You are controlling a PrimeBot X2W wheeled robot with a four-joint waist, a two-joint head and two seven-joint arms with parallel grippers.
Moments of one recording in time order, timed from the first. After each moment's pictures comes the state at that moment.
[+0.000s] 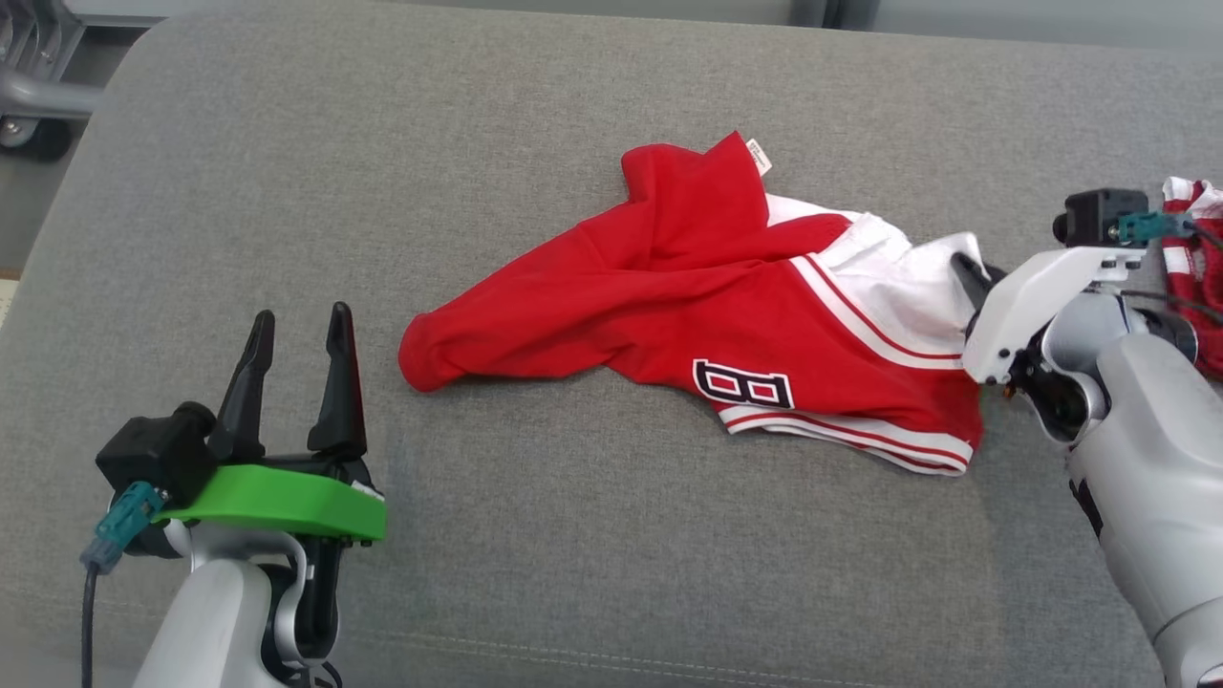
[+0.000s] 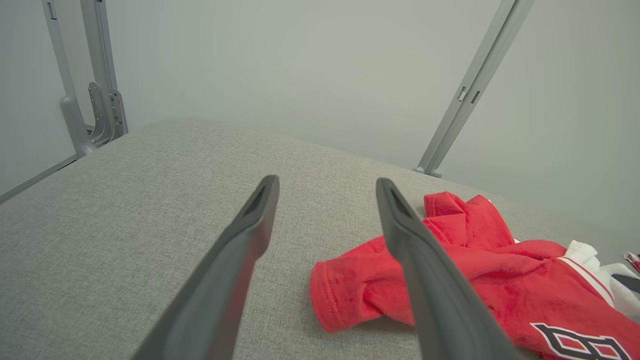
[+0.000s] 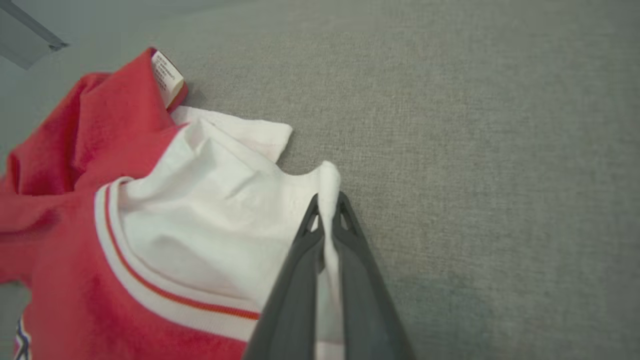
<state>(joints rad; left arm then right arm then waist) -0.19 0.12 -0.24 0.11 -0.56 0.06 -0.25 -0.60 -0.22 0.24 0.78 0.48 0.11 0.20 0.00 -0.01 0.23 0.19</state>
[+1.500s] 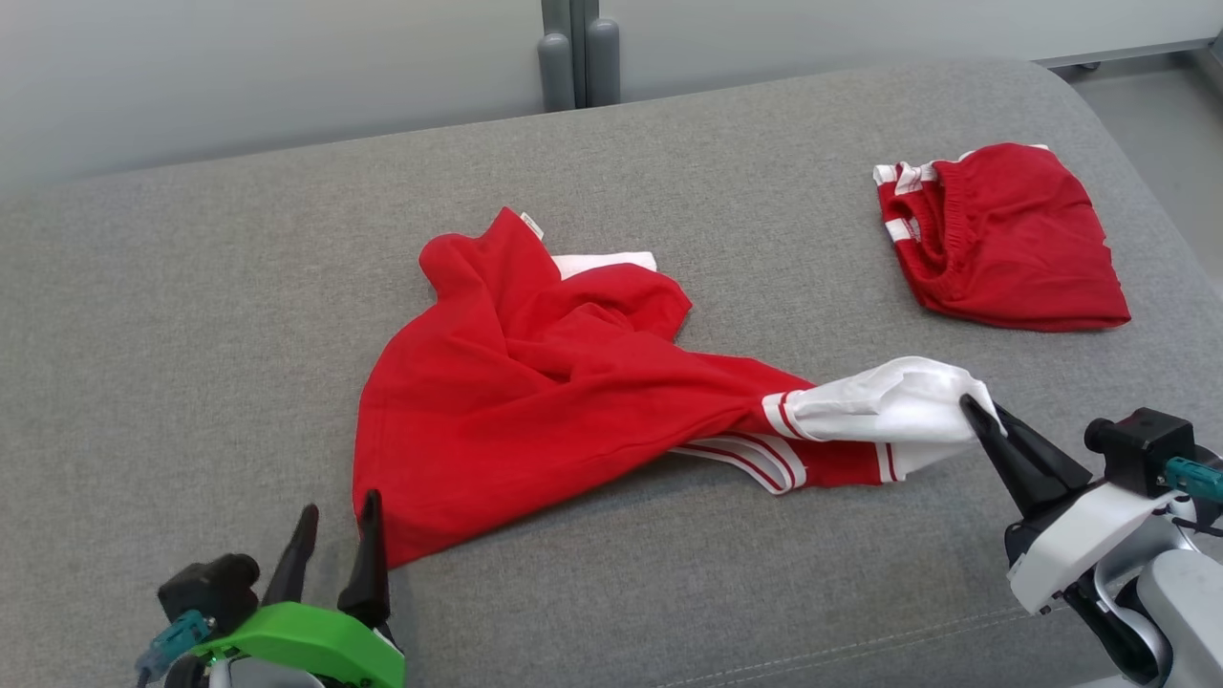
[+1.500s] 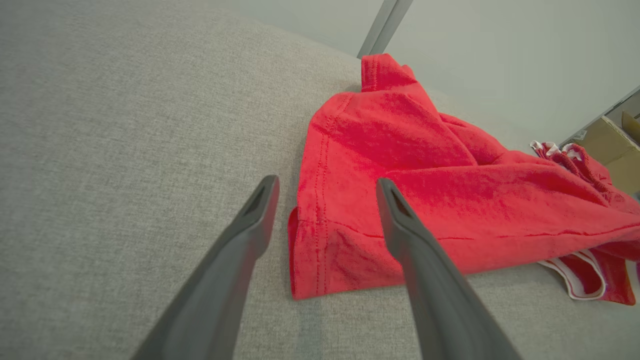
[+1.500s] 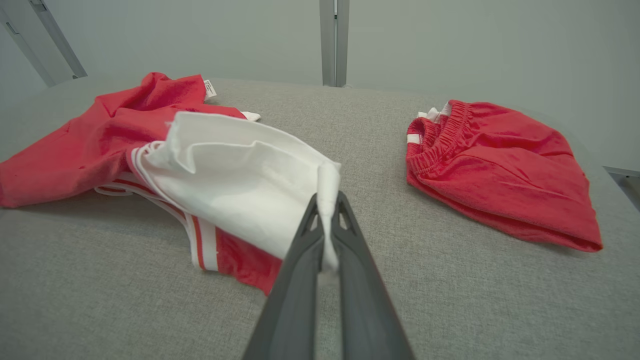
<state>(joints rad) 0.01 0.07 -0.19 0.21 -0.62 0.03 -0.20 -0.11 -0.50 0.48 0.25 0.49 0.13 -0.24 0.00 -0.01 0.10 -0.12</state>
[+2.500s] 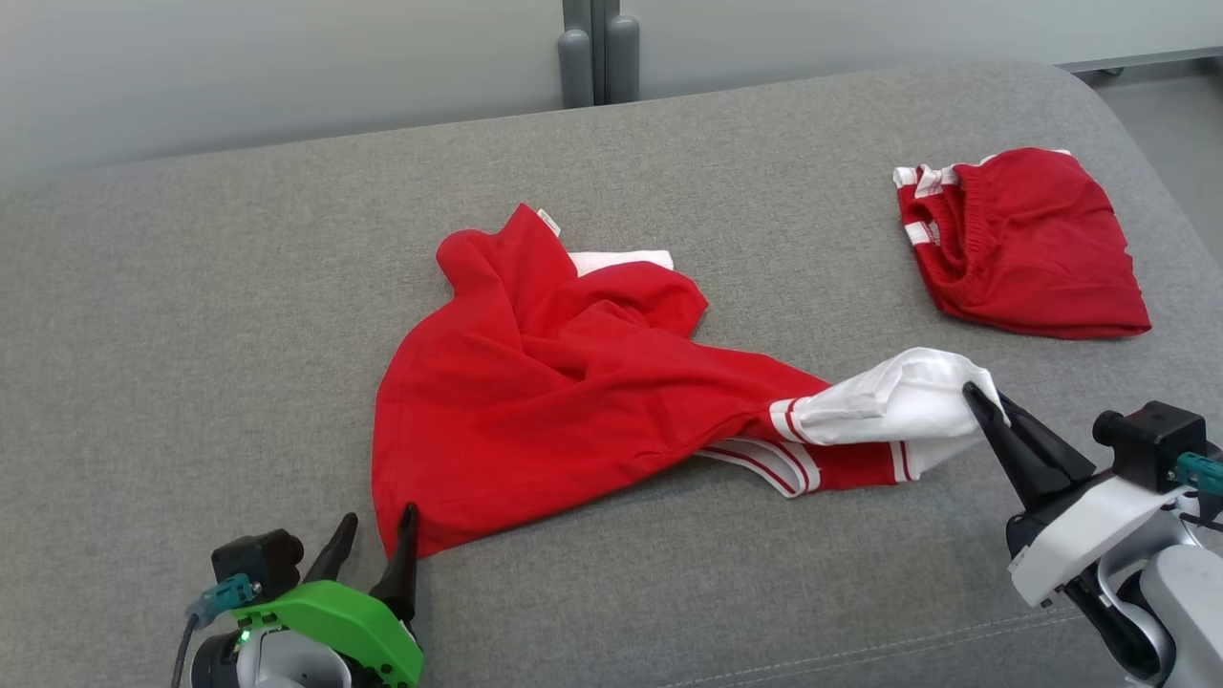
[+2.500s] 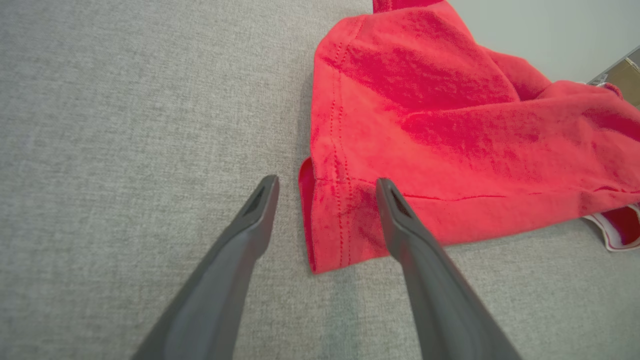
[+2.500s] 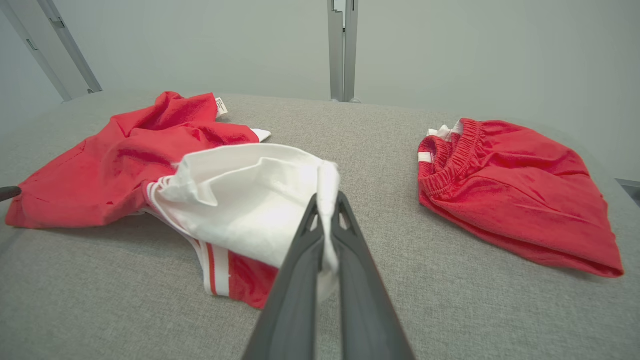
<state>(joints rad) -0.10 0.07 -0.26 0.47 -0.60 -0.05 -0.14 -0.11 -0.50 0.46 0.22 0.51 0.13 -0.25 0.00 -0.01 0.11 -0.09</state>
